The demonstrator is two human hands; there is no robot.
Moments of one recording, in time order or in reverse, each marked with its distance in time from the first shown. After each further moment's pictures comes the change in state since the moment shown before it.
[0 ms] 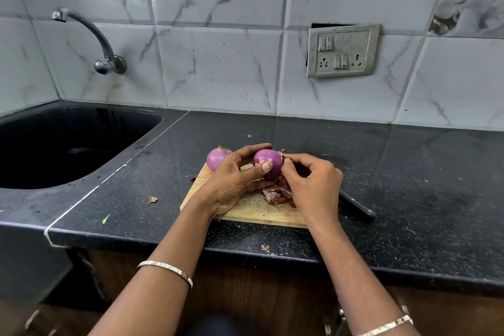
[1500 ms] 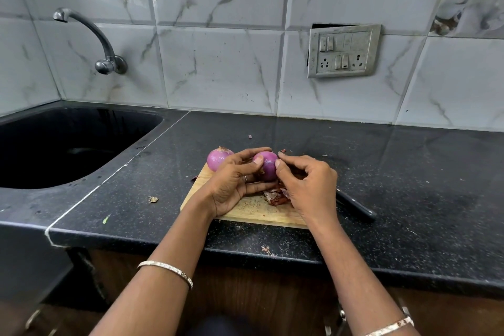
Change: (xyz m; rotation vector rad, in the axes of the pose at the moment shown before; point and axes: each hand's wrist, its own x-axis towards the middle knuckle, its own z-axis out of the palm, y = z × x) left_hand -0.002 0.005 0.004 -0.094 0.068 -0.110; right_hand 0.001 0.001 0.001 0.033 -0.099 -0.001
